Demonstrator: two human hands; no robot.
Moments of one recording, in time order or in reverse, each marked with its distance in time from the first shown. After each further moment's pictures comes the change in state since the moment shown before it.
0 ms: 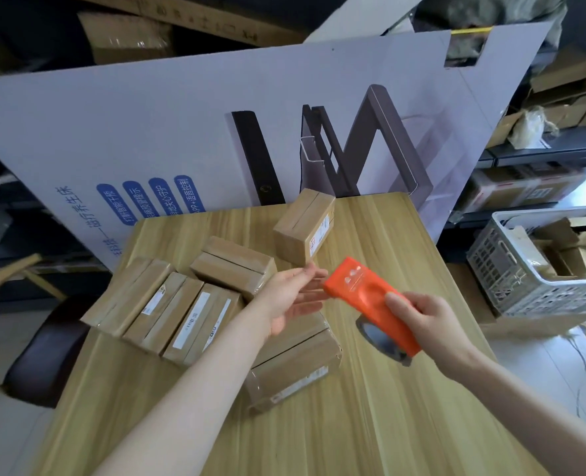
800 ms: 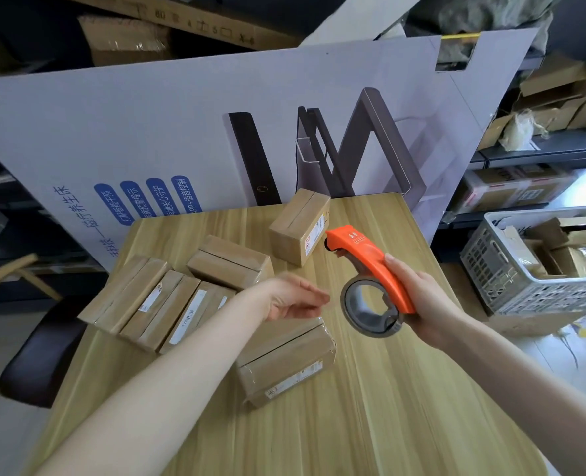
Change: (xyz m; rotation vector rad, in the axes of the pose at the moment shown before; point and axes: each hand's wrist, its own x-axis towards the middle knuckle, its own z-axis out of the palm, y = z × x) left_hand 0.004 0.011 0.006 0.293 -0.080 -0.266; right_hand 0.014 -0.032 -0.002 0.345 -0.039 0.258
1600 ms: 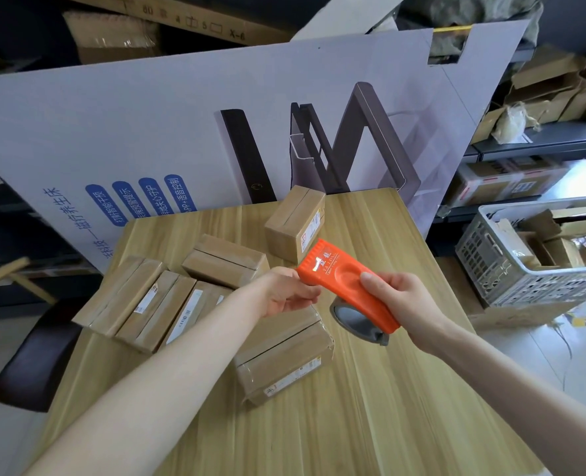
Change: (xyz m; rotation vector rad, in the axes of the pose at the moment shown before) left_hand 0.013 -0.003 -0.007 -0.044 0.040 0.044; right_hand -0.010 0.015 0.009 -0.309 -0.050 -0.233
